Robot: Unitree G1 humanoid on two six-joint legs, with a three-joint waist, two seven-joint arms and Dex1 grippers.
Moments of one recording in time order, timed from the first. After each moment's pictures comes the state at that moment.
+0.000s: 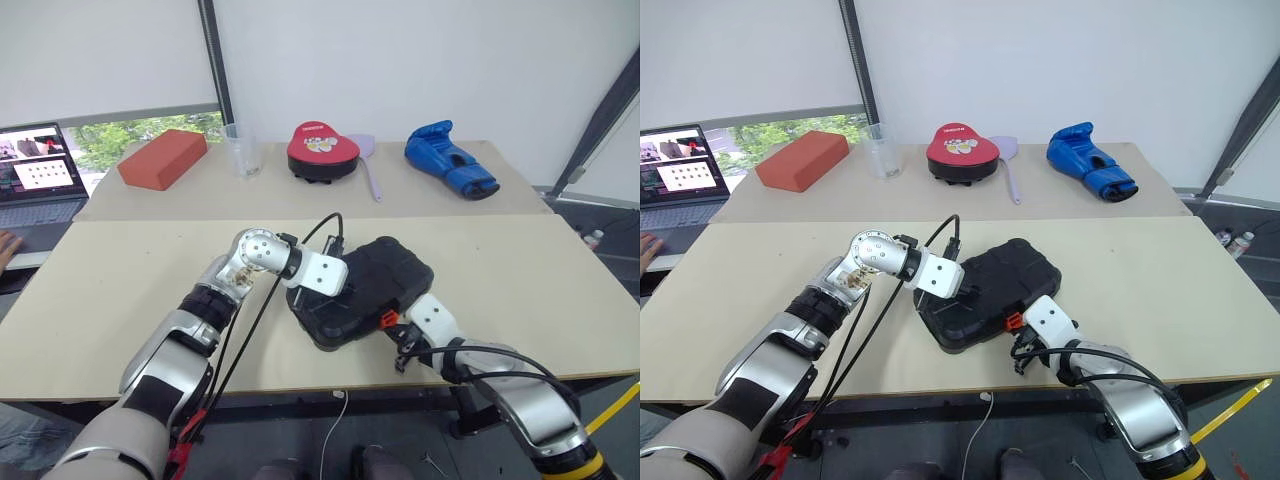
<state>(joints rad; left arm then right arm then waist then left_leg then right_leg) -0.96 0.37 -0.46 0.66 0.19 -0.54 -1.22 -0.12 -0.57 0.18 -0.40 0.19 0.66 0.50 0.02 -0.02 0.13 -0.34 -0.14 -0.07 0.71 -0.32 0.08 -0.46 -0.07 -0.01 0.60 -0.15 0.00</state>
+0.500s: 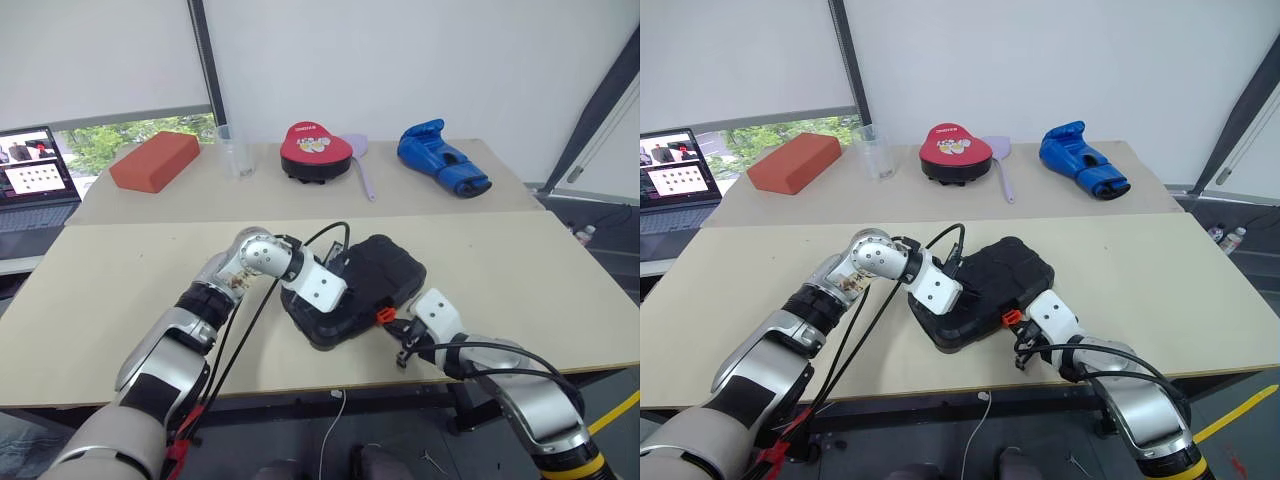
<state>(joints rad) -0.98 0.39 -0.48 0.69 0.28 -0.70 -1.16 -0.14 -0.61 0.15 -0.41 0.20 0.66 0.57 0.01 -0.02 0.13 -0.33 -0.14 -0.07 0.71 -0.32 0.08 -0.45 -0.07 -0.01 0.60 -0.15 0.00</state>
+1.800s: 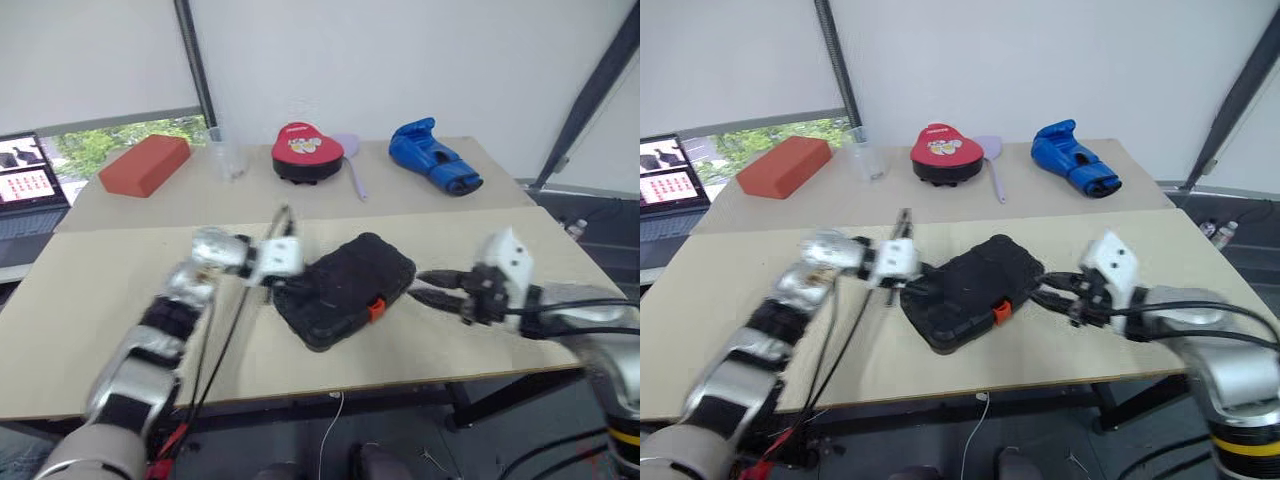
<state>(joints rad) -0.79 0.64 -0.22 0.47 -0.12 0.04 -1.41 -0.23 -0.91 -0.23 -0.43 0.55 0.74 1.01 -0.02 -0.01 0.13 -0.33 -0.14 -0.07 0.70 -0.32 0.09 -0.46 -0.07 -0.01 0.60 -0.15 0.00</state>
